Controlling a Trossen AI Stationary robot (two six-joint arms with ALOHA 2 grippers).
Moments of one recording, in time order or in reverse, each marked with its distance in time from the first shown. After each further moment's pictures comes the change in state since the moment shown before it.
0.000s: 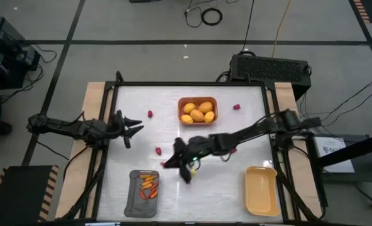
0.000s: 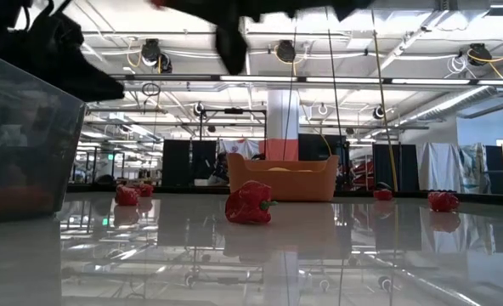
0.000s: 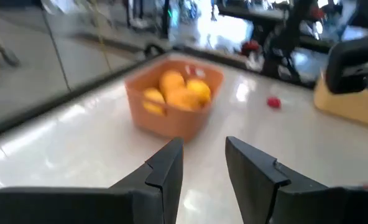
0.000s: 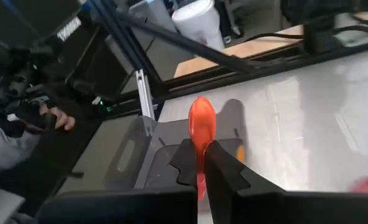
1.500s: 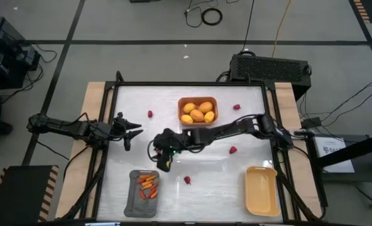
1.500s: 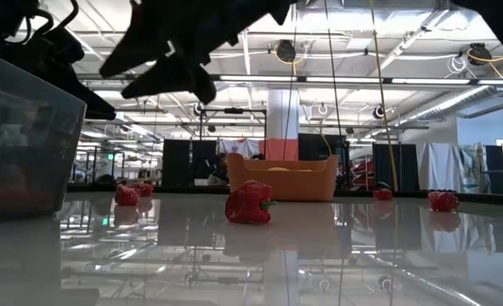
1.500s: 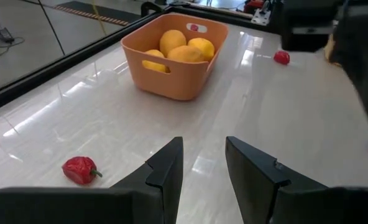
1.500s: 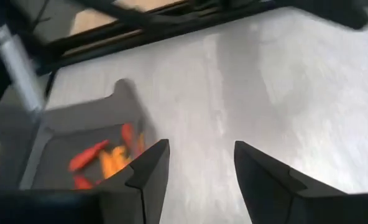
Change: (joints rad) left arm 0.000 0.000 0.000 -0.157 0.035 -0.013; right arm -0.089 0.291 0.522 -0.579 0.120 -0.074
